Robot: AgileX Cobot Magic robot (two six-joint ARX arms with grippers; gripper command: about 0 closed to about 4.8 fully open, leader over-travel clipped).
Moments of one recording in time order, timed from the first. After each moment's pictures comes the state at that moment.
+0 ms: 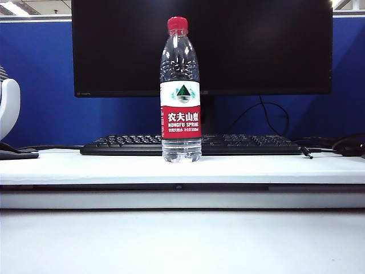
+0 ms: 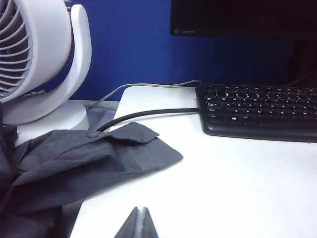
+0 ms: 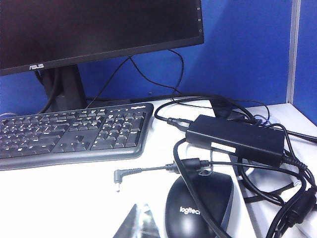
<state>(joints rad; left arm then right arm) -0.02 0.01 0.01 0.00 0.02 0.00 -0.04 0.00 0.01 0.06 -0.11 0.18</state>
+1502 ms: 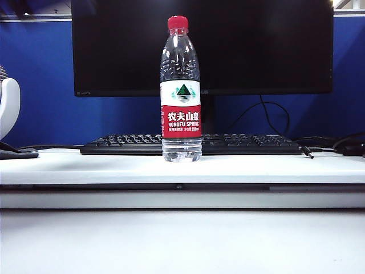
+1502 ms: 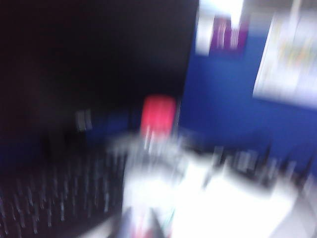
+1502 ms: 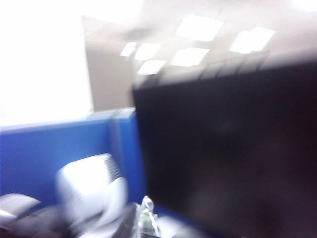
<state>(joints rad) -0.30 1.06 0.45 0.72 0.61 -0.08 -0.04 0.71 0.83 0.41 -0.77 0.47</state>
